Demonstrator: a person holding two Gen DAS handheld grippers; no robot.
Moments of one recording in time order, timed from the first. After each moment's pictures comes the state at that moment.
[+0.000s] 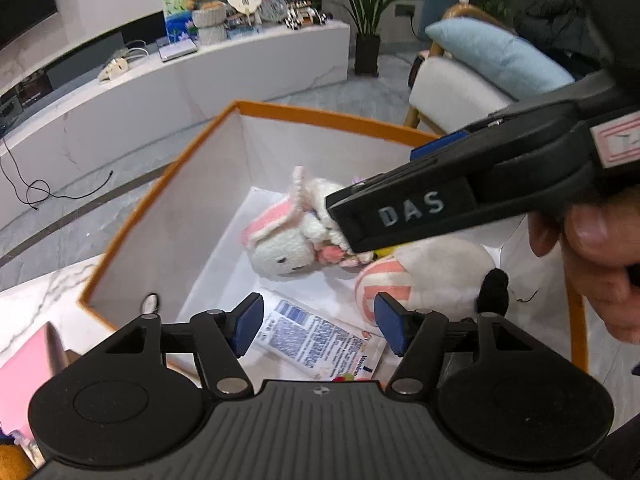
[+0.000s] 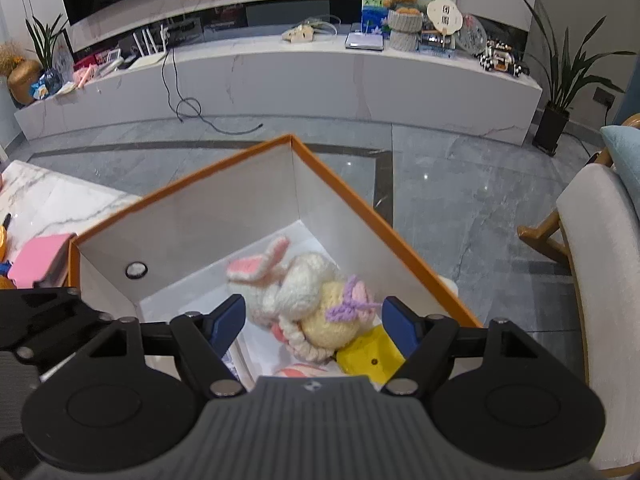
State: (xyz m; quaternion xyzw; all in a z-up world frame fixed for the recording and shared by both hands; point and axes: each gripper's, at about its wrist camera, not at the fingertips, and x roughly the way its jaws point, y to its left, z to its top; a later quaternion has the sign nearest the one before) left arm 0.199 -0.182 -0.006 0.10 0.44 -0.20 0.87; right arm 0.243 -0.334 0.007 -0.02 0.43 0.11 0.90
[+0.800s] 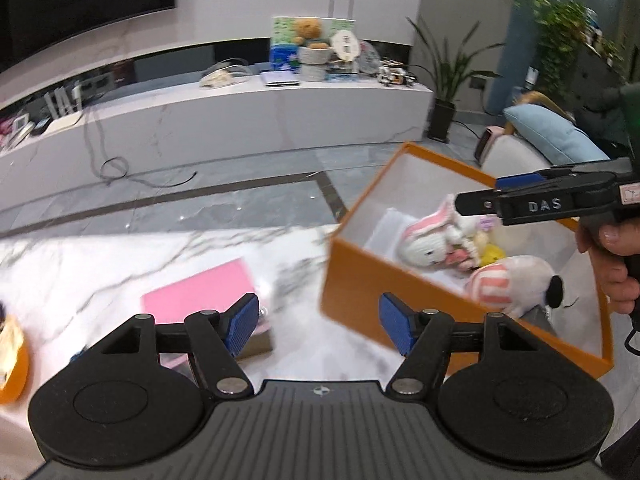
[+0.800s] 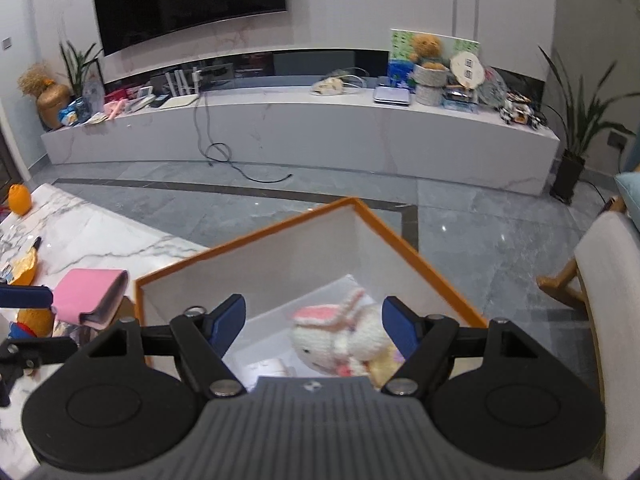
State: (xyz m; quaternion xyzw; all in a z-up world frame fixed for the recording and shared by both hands) left arm 0.159 -0.037 0.026 0.01 0.39 -0.11 0.92; right arm 0.219 -0.288 0.028 -0.03 0.35 0.15 0.92
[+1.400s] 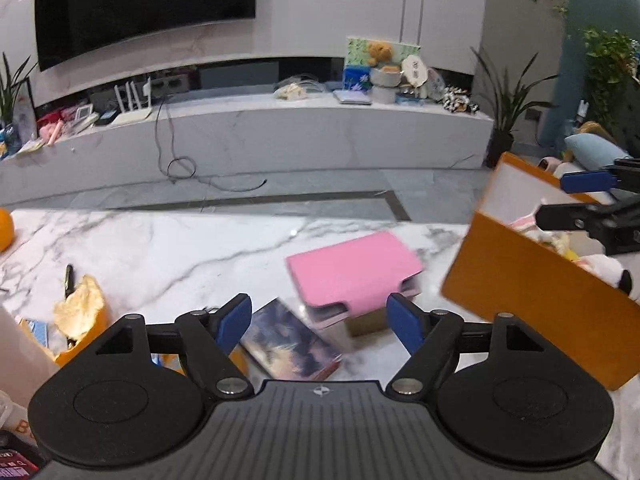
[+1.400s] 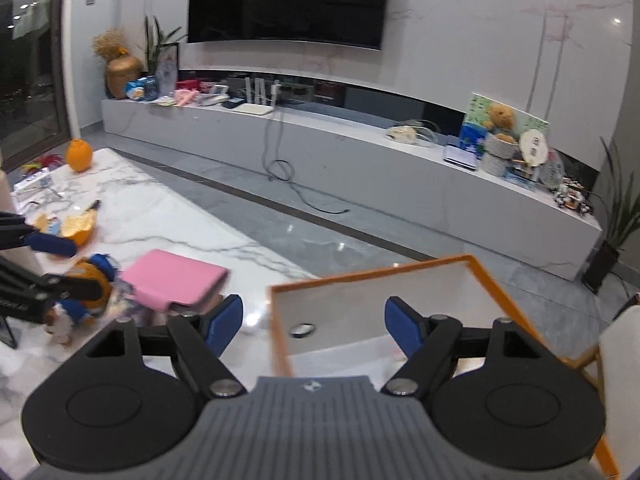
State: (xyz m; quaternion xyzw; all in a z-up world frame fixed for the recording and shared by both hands) left arm 0.131 0.058 0.004 0.00 0.35 -0.03 0.93; right arm 0.167 -0.199 0.035 -0.12 0.29 0.24 0.92
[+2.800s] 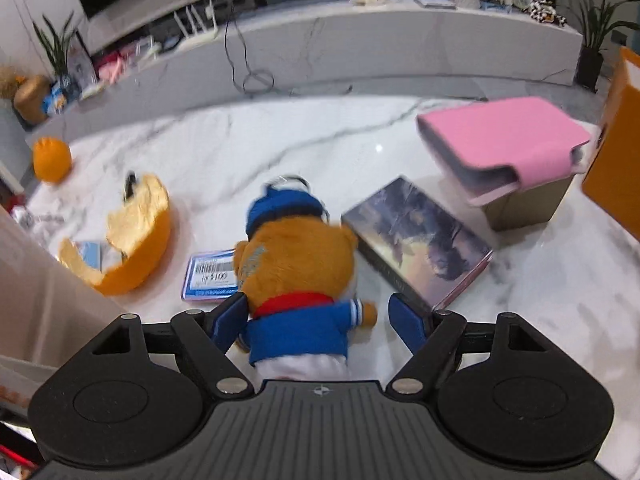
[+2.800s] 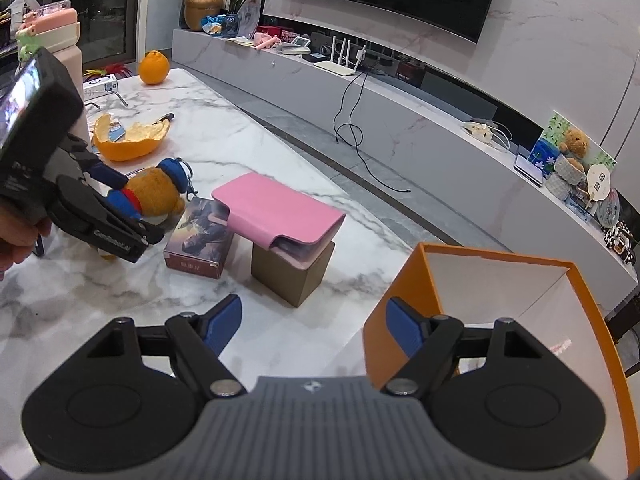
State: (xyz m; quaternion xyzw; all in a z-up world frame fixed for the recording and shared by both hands) left arm 0.150 0.095 -0.063 0.04 0.48 0.09 0.87; right arm 0.138 -0.136 -0.013 -0.22 0.31 0.30 0.87
